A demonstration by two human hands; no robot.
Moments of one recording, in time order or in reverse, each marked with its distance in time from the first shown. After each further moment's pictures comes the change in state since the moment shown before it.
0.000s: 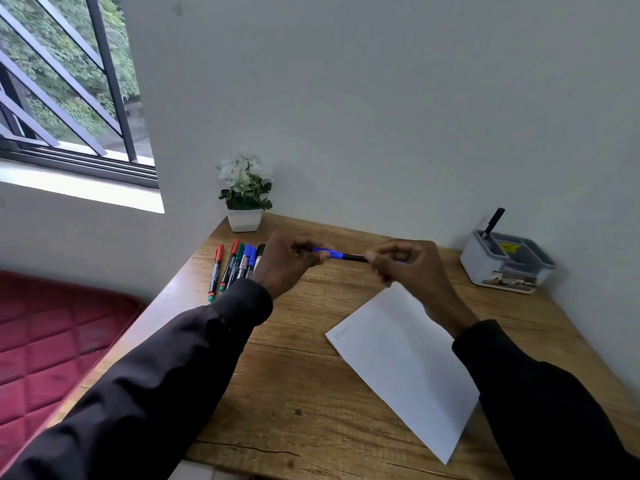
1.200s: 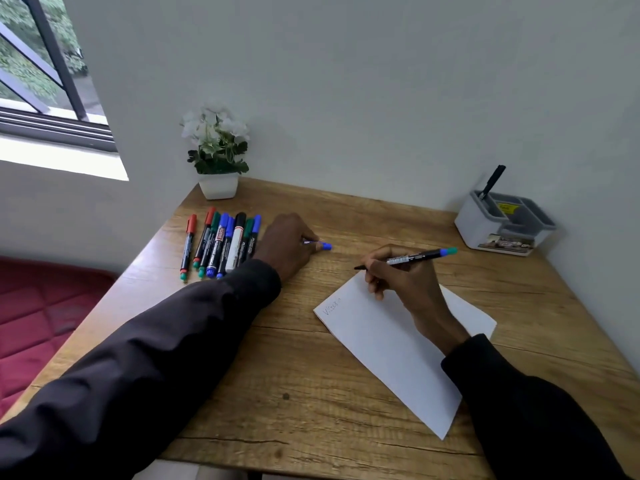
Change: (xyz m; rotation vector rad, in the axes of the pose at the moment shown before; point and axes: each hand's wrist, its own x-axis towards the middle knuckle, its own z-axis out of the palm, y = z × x) left_hand 0.024 -0.041 0.040 0.552 -0.113 0.018; right_hand -0.043 0.037 0.015 0.152 0.065 0.179
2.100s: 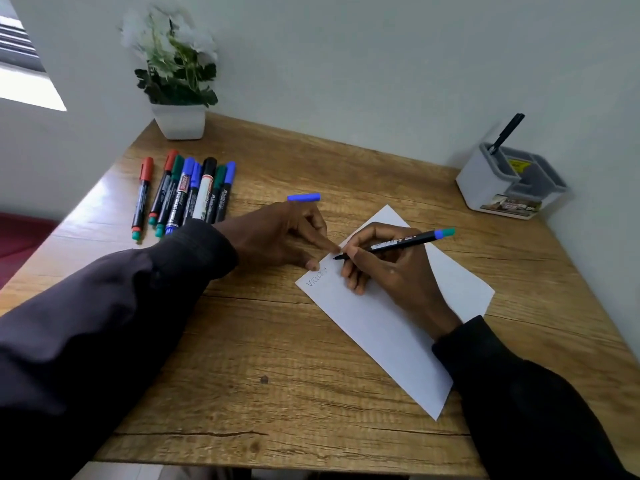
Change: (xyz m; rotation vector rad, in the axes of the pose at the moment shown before) left_hand -0.023 0.004 -0.013 -0.293 -0.626 0.251; right_hand -0.013 0.018 0.007 -0.028 -0.161 -0.116
